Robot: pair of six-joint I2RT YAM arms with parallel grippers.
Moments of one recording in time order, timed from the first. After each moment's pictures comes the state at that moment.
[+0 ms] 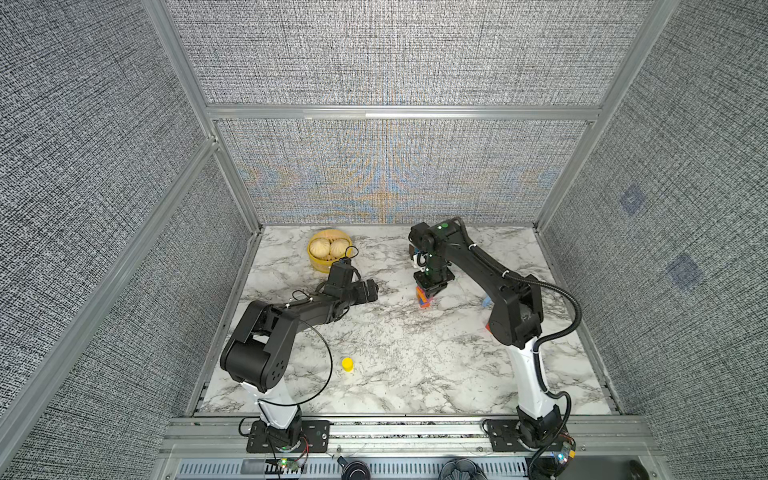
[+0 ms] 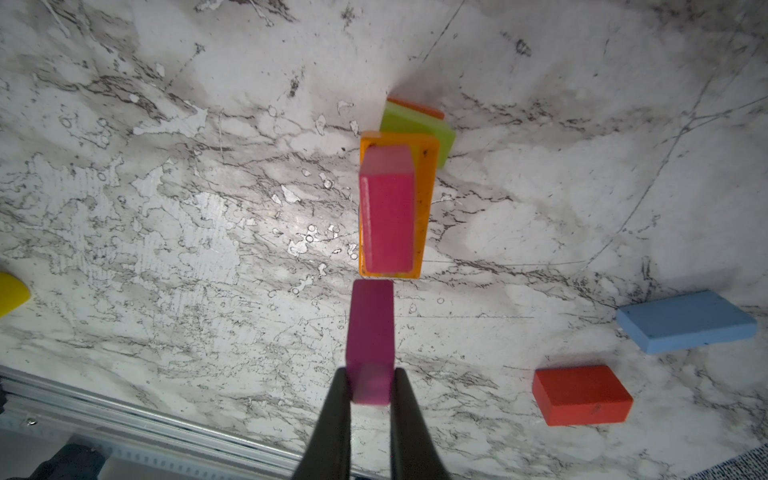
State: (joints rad) left arm -0.41 1.73 0.86 0.11 0.14 -0.52; right arm 0.56 2.23 2.16 -1.52 -0.02 0.09
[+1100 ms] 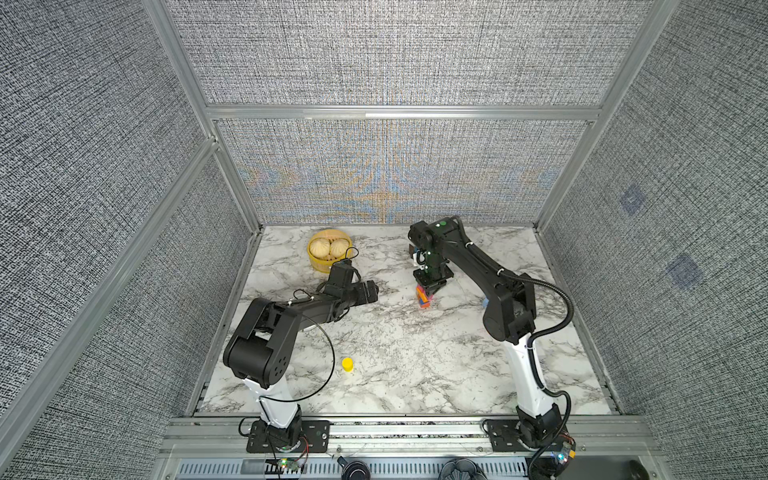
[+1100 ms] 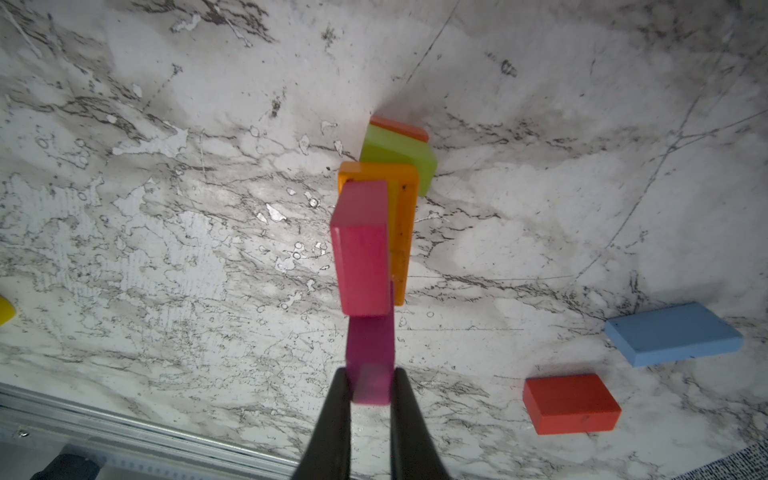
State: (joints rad) left arm -0.41 1.75 0.87 0.11 0.16 -0.52; right arm 0.54 2.30 2.25 -1.56 -0.01 0.08
